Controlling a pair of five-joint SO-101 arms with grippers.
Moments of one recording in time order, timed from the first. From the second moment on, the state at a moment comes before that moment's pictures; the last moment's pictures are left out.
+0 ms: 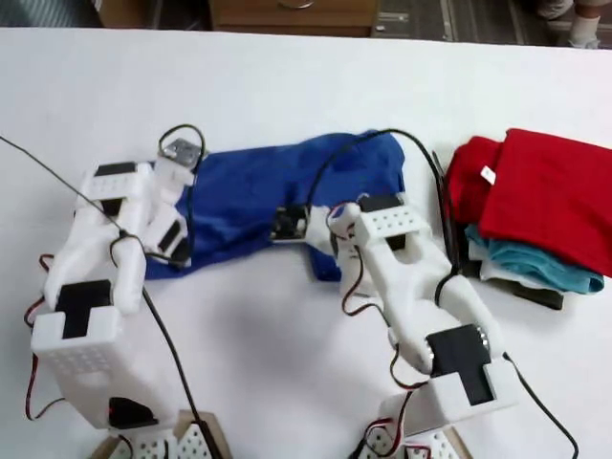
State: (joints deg) left arm -15.1 18.5 17.4 67.0 -31.4; right arm -18.2 3.4 31.8 65.8 66.2
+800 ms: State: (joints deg) left arm -15.1 18.5 17.4 67.0 -31.4; right arm -20.6 -4.3 26.0 79.7 66.4
